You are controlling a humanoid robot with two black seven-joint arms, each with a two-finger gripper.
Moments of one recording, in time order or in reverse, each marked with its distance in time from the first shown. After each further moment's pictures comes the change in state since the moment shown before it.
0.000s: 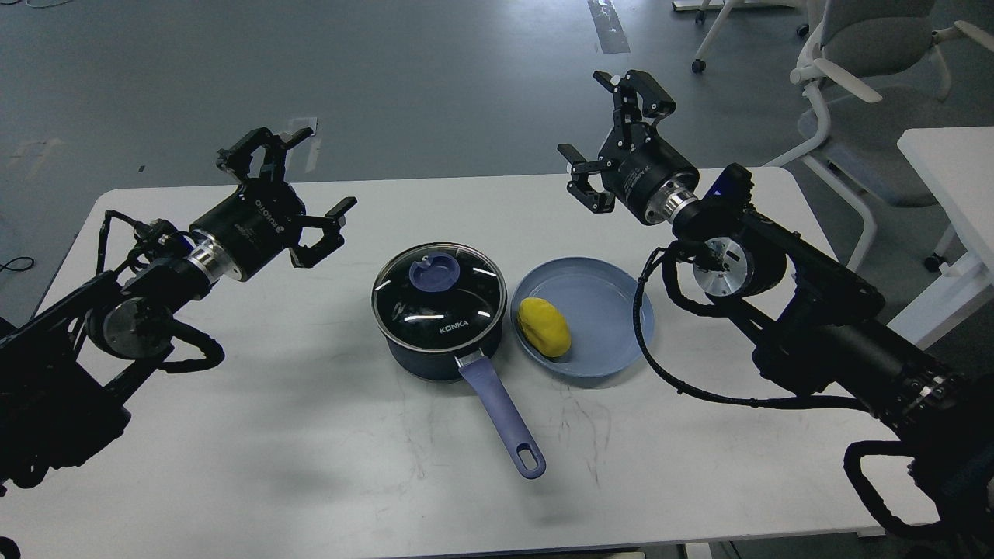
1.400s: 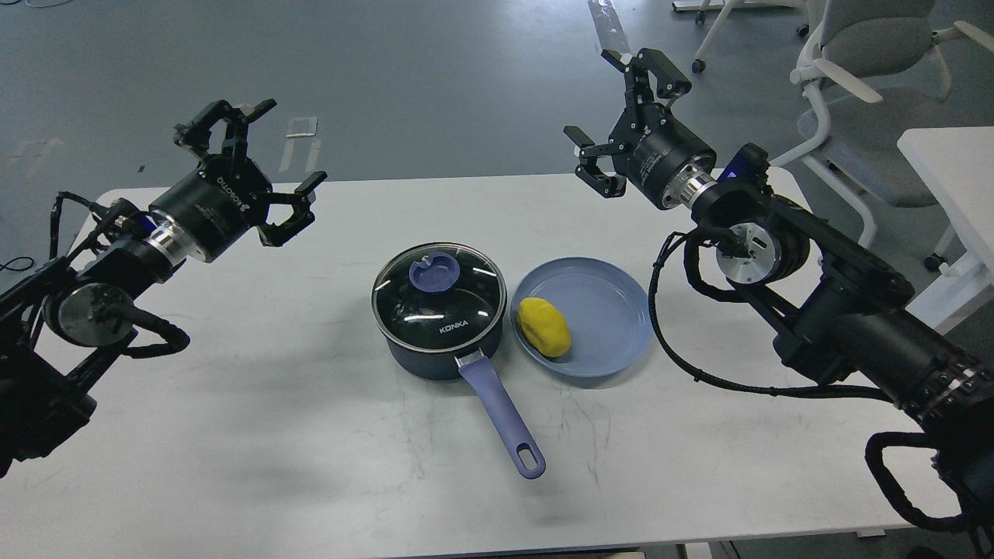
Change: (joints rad) left arm -0.004 0.057 -0.048 -0.012 -0.008 -0.050 0.003; right arm 0.023 -0.048 0.022 0.040 0.005 0.048 -0.022
